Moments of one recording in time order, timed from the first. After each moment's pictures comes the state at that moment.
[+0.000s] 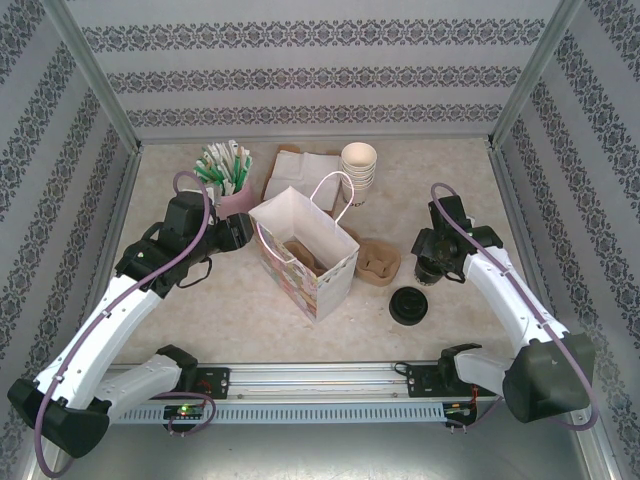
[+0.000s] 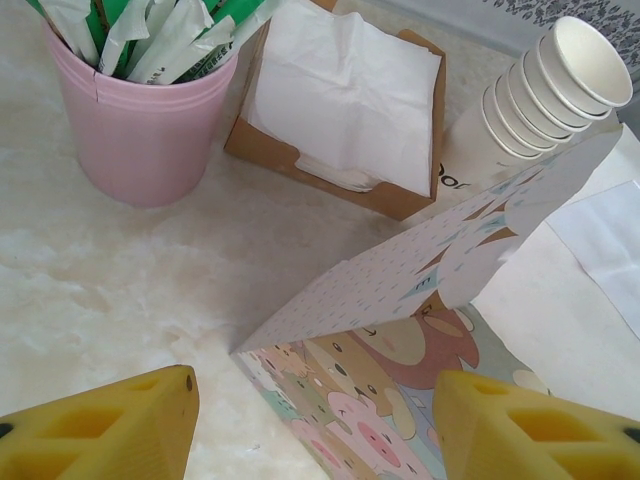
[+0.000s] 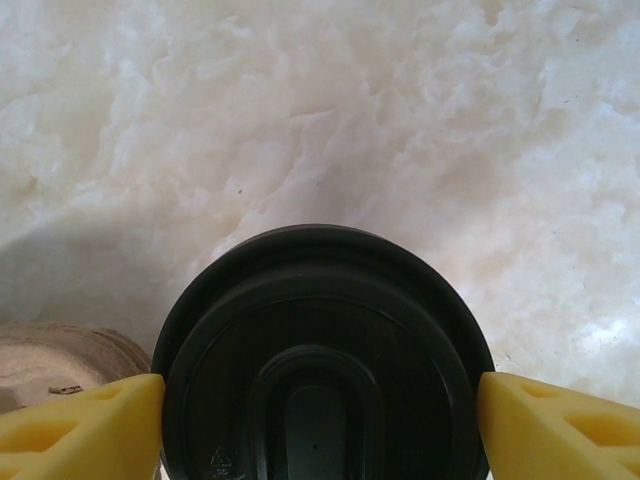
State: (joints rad) left arm -0.42 0.98 1.07 -0.77 -0.04 -0.59; right arm 0.18 1.17 0.90 -0.88 0.20 0.64
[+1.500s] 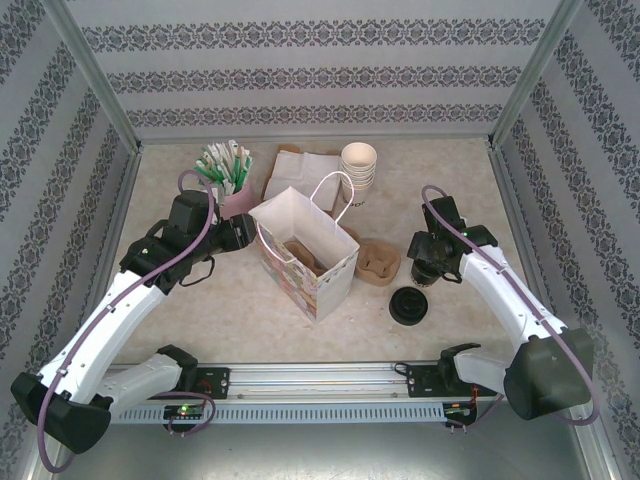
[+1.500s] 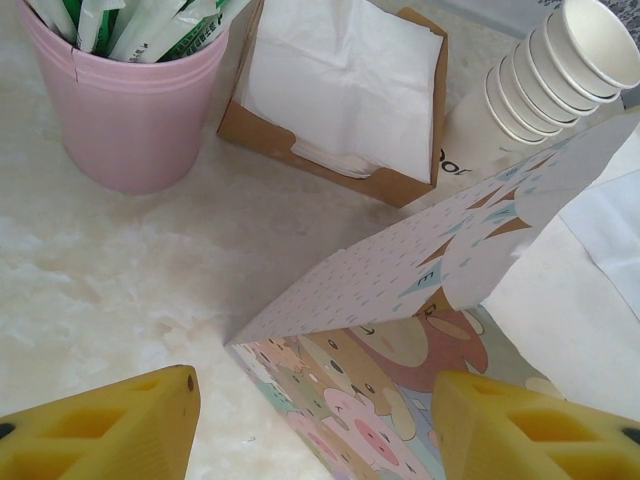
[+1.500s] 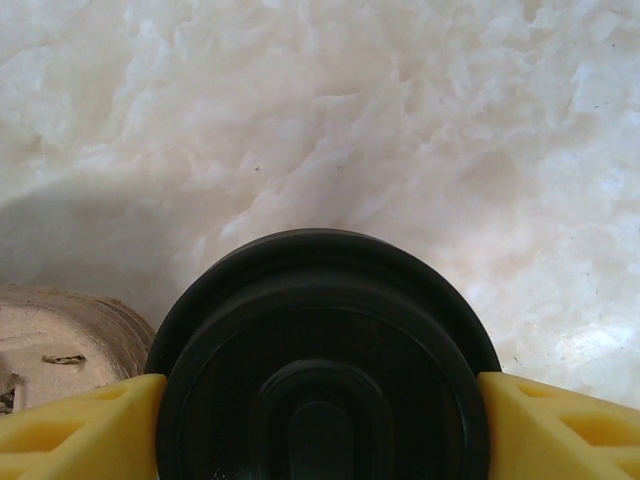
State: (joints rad) left arm -0.42 1.01 1.07 -0.77 -0.02 -0.59; right arm 0.22 1.19 0.90 -0.88 0.20 0.59
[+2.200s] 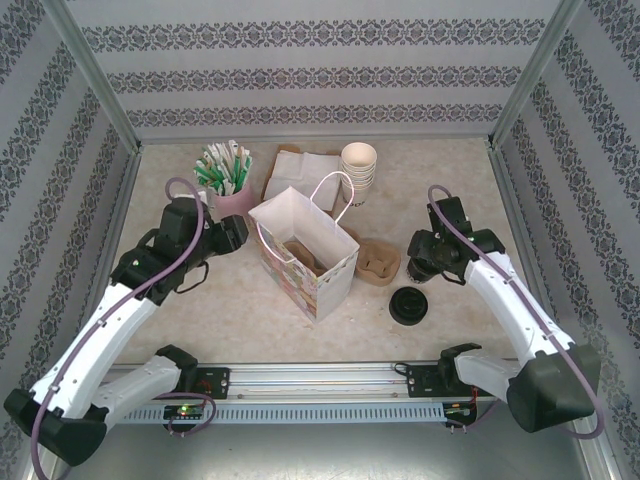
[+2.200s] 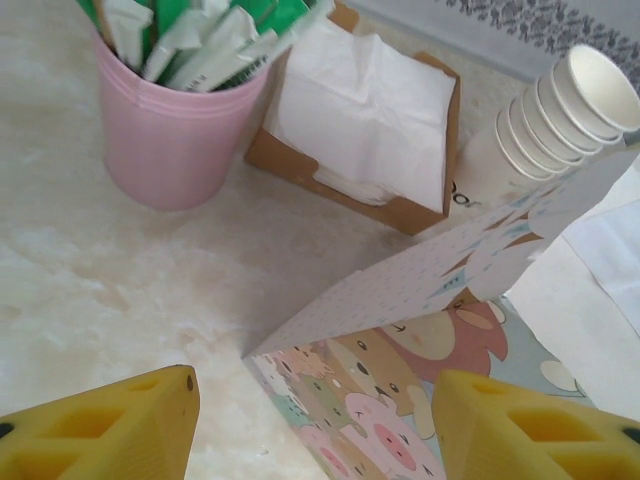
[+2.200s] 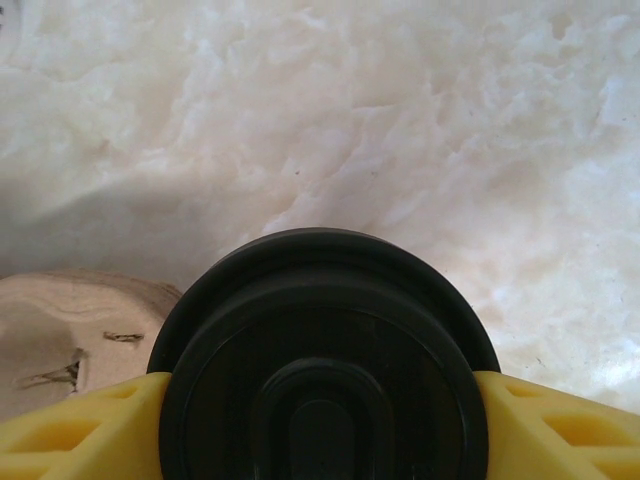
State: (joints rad) left arm -0.41 0.92 1.03 -0.77 -0.10 -0.62; right arm 0.22 1.11 0.90 -0.88 0.14 0.57
